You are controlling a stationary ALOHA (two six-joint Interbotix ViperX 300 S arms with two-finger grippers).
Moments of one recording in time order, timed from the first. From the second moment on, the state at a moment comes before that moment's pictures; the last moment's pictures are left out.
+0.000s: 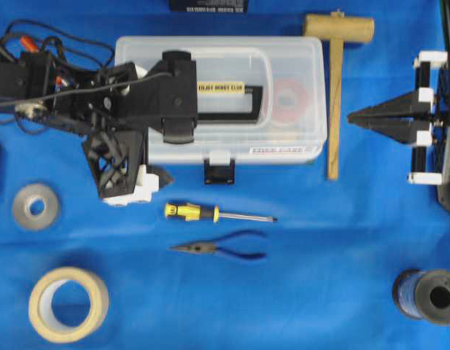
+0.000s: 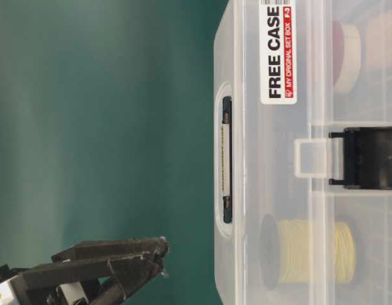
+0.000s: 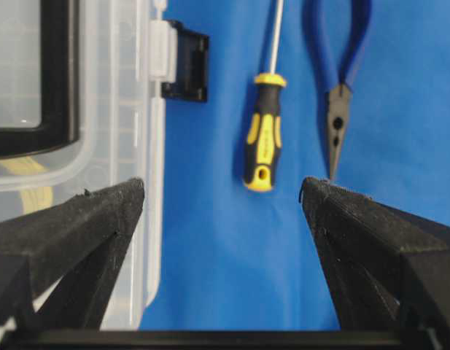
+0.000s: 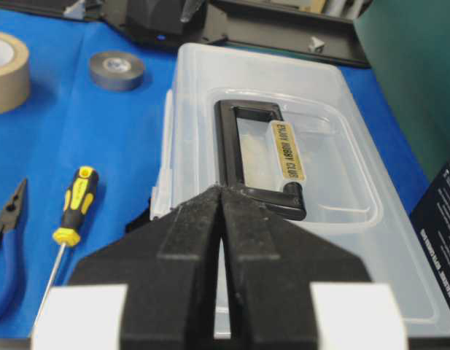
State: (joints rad) left arm -0.01 -0.17 0.27 -0.04 0.96 -0.08; right arm -0.09 -0.87 1.17 -0.01 -0.16 -0.01
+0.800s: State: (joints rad) left arm 0.00 -0.82 0.84 -0.02 0.31 -0.06; right arm -0.09 -0.94 1.17 -0.02 -0.16 -0.02
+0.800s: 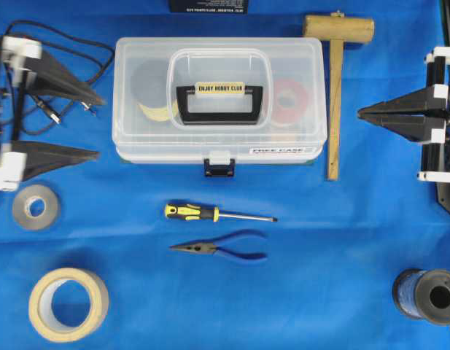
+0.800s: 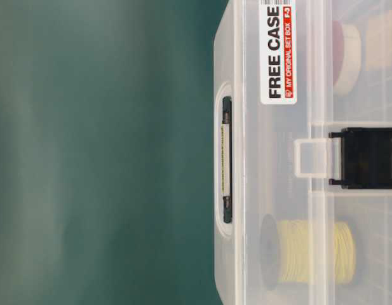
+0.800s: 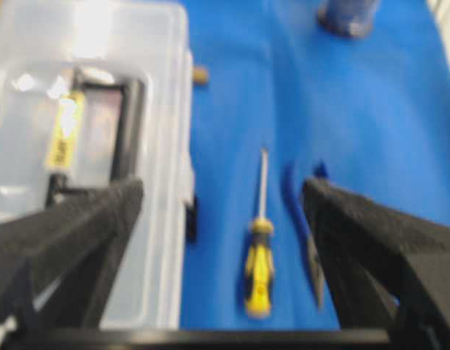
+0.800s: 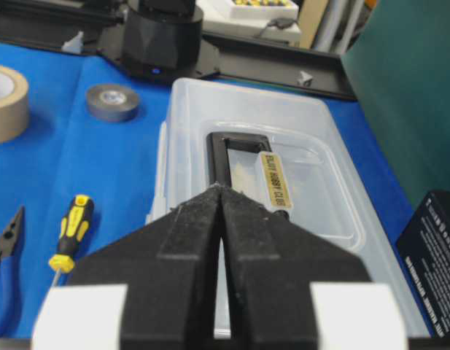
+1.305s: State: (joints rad) left arm 0.00 -1.16 1.36 -0.02 -0.12 -0.05; right arm -0.09 -0.95 1.17 -0.02 -0.16 -0.02
